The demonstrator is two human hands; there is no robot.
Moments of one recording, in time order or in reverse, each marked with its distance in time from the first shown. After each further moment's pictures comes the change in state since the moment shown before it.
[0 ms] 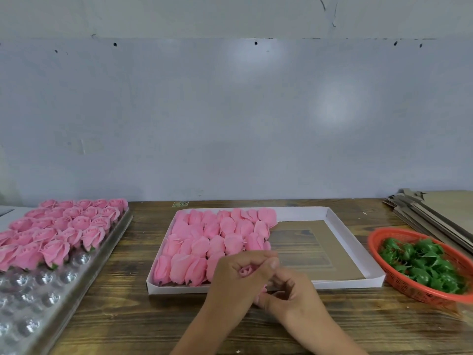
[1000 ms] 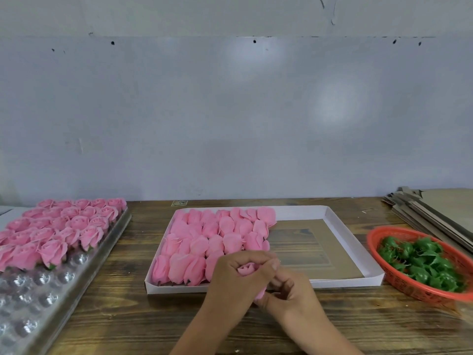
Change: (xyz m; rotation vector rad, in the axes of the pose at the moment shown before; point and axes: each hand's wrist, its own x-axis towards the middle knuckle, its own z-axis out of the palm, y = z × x) left_hand 0.001 -0.004 0.000 0.002 0.010 0.013; right_hand -0.002 -0.003 0.008 0.089 0.020 -0.040
